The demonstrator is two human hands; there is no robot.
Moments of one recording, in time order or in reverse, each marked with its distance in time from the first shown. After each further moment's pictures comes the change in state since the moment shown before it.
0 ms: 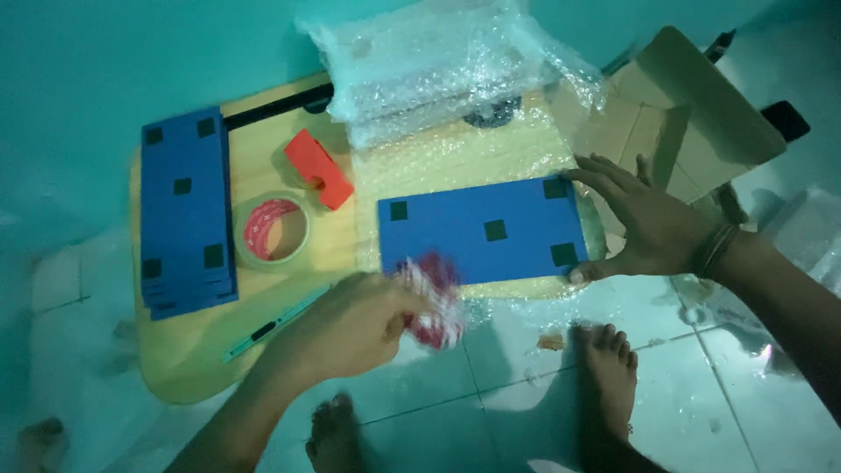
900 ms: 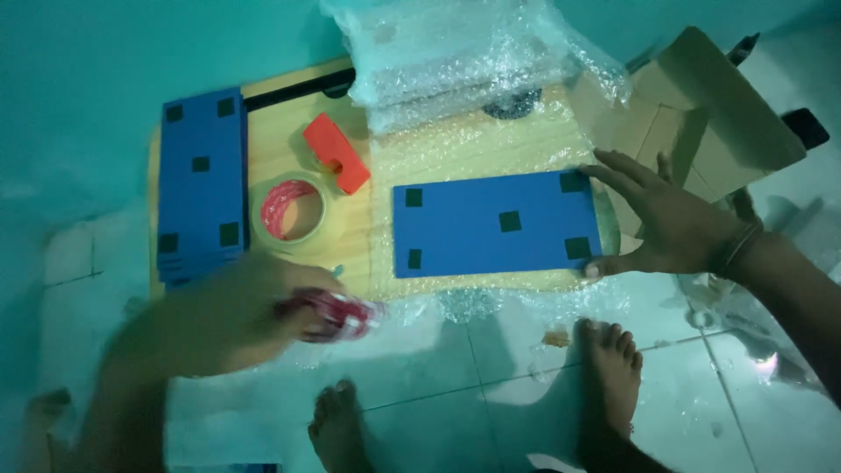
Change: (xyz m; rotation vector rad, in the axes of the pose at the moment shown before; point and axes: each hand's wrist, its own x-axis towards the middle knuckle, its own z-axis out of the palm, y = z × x) left_hand -0.074 -0.052 -0.053 -0.124 -0.007 -0.067; right_hand -0.002 -0.001 -0.006 -0.033 -0.019 -0.017
